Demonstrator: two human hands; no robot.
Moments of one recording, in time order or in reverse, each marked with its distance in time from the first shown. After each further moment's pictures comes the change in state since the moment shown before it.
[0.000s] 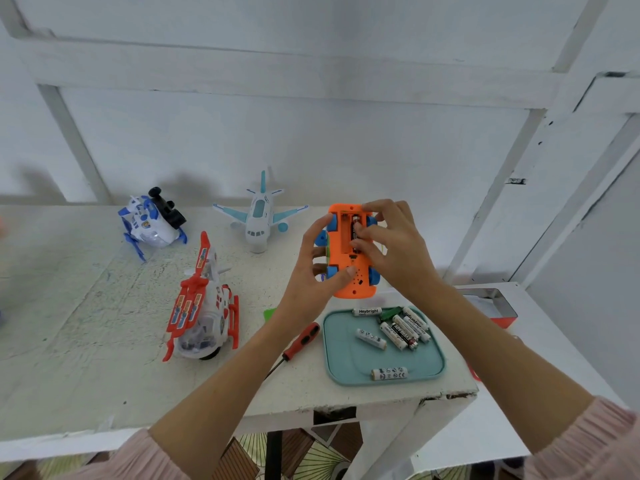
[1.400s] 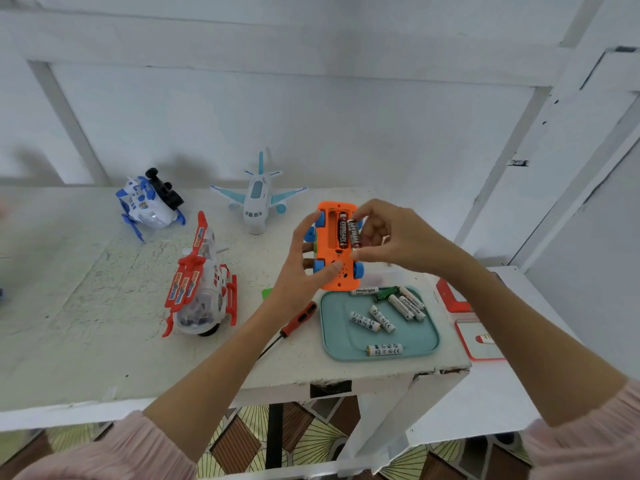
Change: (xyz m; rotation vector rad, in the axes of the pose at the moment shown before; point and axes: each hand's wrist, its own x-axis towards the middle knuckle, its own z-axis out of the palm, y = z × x) left_hand -0.016 -0.015 -0.007 0.032 -0.021 -0.080; right_hand 0.001 -0.013 -0.041 0.455 -0.584 0.357
